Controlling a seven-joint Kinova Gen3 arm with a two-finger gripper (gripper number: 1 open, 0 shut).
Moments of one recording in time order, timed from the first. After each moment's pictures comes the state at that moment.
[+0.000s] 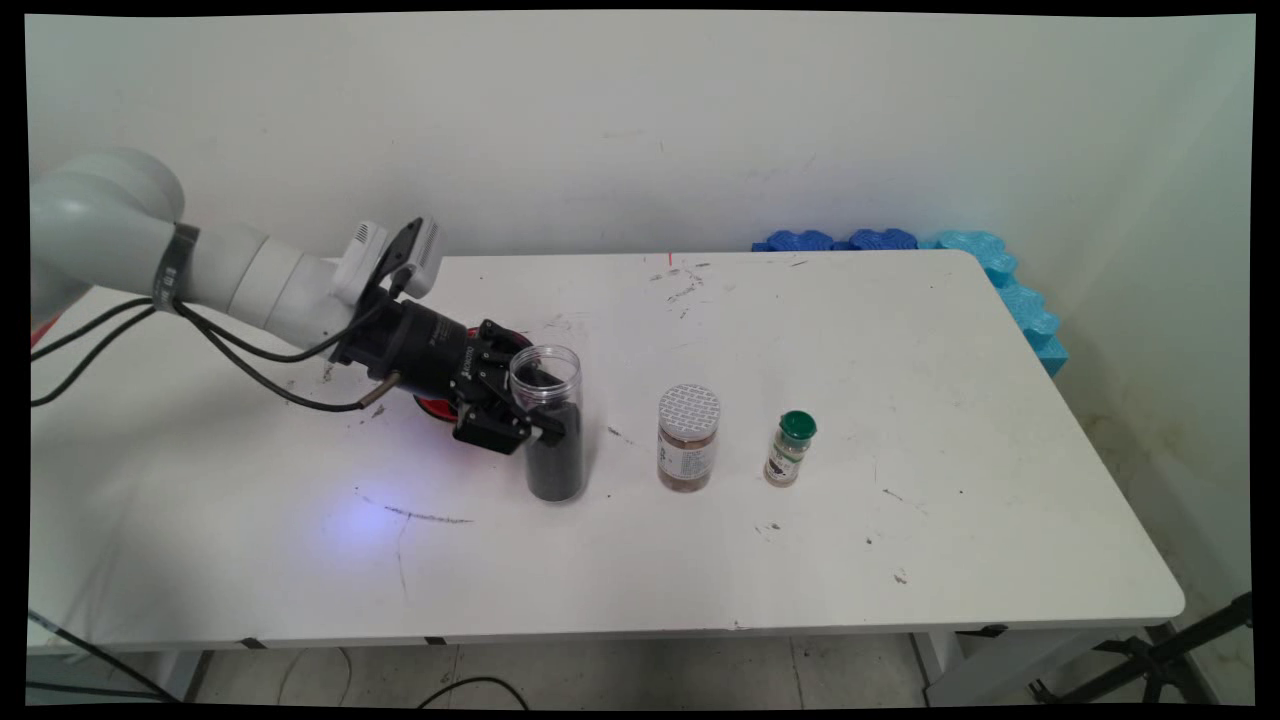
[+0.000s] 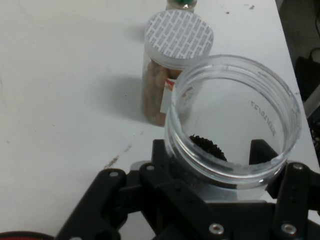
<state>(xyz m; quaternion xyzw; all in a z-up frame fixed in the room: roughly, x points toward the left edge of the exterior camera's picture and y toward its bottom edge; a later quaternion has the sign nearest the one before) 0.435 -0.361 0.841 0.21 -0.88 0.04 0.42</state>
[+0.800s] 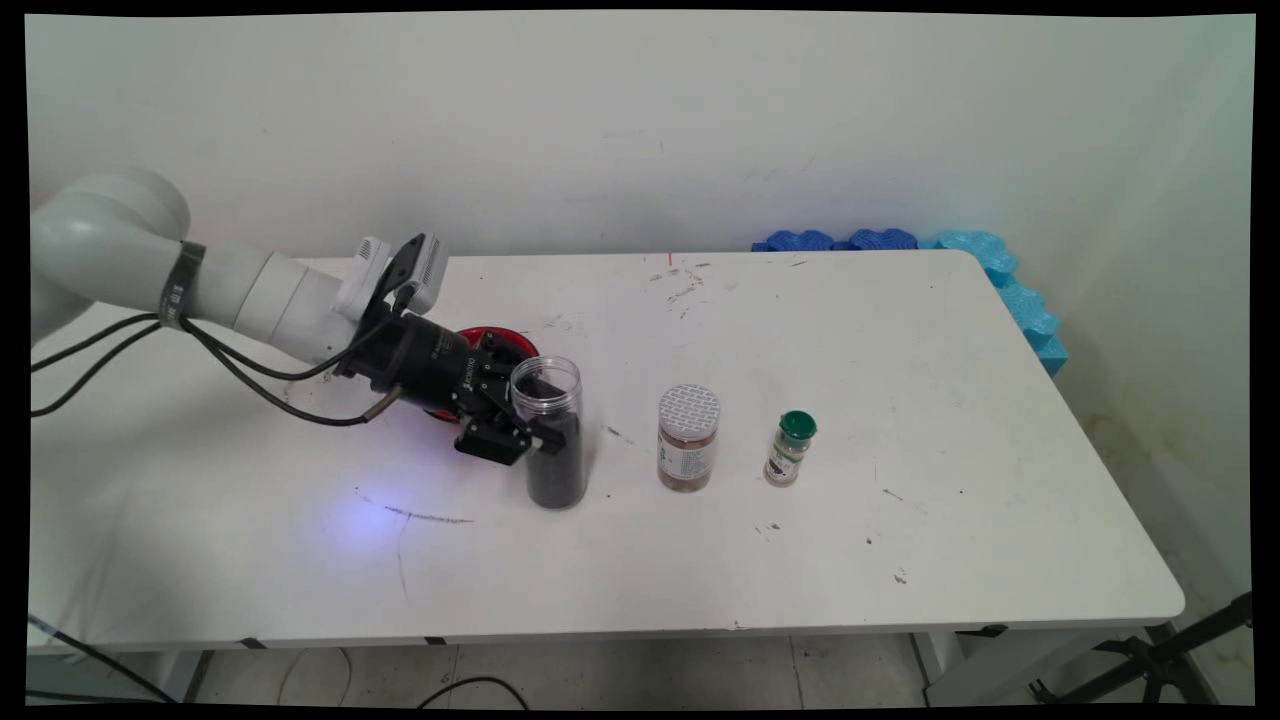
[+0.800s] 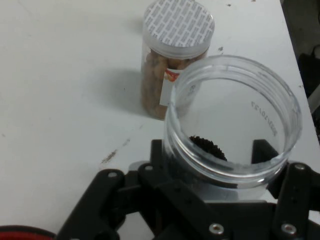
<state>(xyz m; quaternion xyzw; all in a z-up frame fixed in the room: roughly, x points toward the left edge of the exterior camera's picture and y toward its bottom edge) 0.435 -0.357 0.829 0.21 -0.88 0.05 0.42</state>
